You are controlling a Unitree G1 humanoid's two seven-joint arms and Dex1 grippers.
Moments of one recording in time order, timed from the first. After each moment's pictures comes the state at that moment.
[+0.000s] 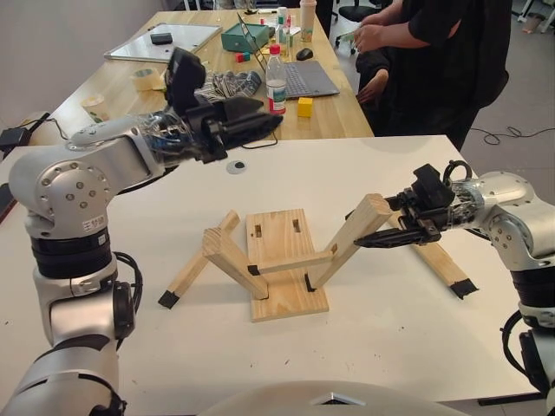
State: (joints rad) left arm -0.74 0.63 0.14 -0.27 -0.97 1.12 -0.62; right arm -0.46 -0.80 0.13 -0.07 0.67 0.45 1.49
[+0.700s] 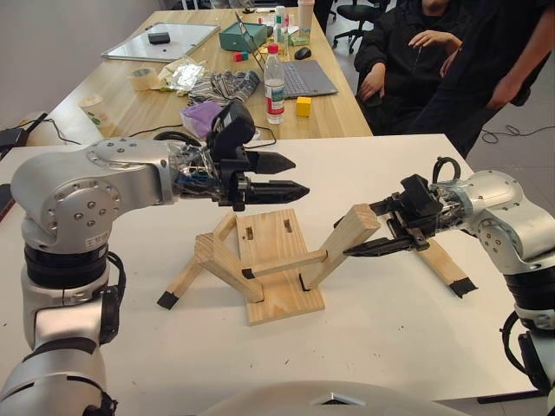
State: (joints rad) left arm -0.74 0.71 -0.02 -0.42 -0.98 1.23 -0.70; right arm -0.50 -0.82 0.22 -0.12 0.66 0.36 1.46
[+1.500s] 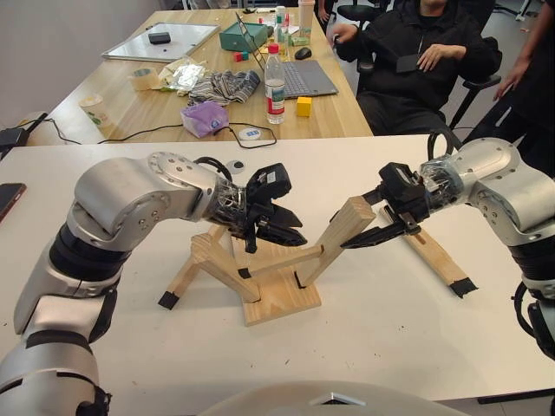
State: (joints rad) left arm -0.84 0.75 -0.35 -0.37 -0.80 1.26 -0.89; right arm -0.70 -0.88 0.38 -0.07 0.58 0.45 1.48
